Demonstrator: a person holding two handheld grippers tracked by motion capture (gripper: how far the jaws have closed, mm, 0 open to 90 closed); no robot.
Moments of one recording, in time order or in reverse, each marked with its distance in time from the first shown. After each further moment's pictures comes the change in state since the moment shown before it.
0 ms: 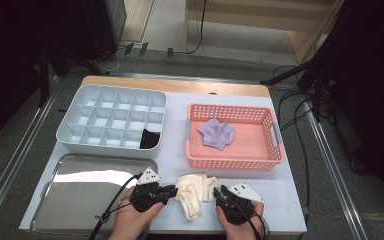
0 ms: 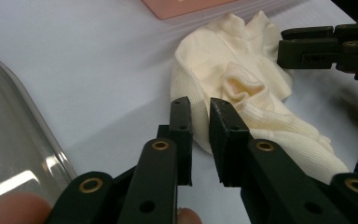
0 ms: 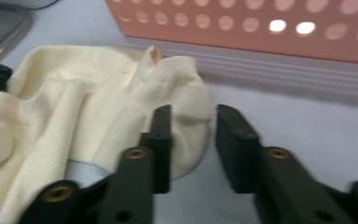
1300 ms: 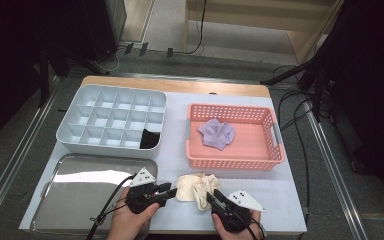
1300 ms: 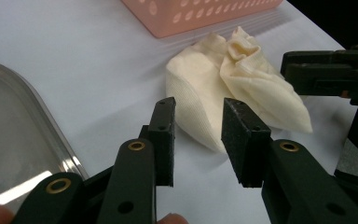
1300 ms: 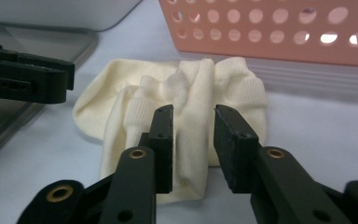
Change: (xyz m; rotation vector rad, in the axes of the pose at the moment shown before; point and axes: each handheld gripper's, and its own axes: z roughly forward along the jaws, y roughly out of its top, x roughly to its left) left arm 0.001 -0.002 -0.014 -0.075 -0.020 0.007; right arm 0.014 -0.009 -0.017 -0.093 0.126 0.017
